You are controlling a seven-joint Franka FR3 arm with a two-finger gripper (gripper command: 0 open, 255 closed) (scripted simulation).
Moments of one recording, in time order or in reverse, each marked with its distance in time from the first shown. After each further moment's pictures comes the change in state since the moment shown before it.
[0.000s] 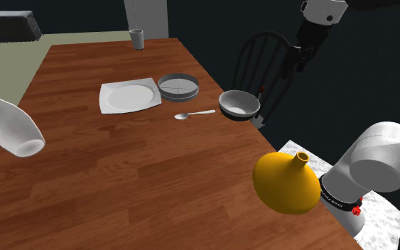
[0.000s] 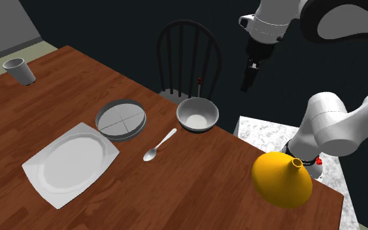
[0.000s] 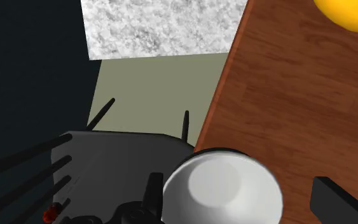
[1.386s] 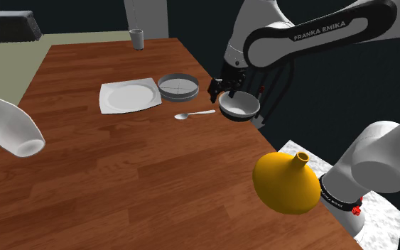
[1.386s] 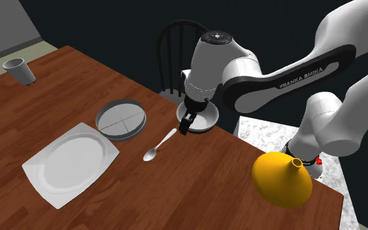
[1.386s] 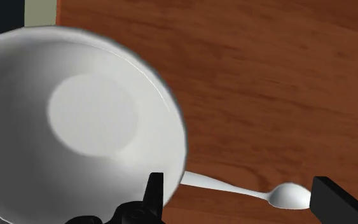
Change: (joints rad) arm 0.054 0.517 0.203 0.018 0.096 0.618 0.290
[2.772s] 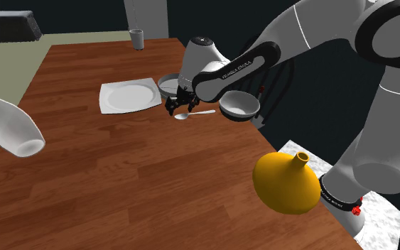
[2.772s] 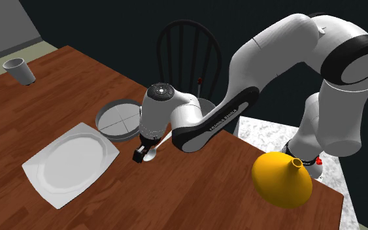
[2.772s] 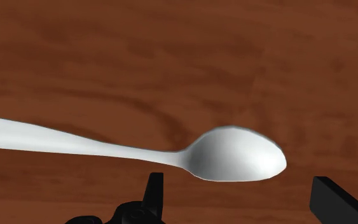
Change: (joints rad) arm 0.056 0.589 0.049 0.356 -0.202 0.312 0.296
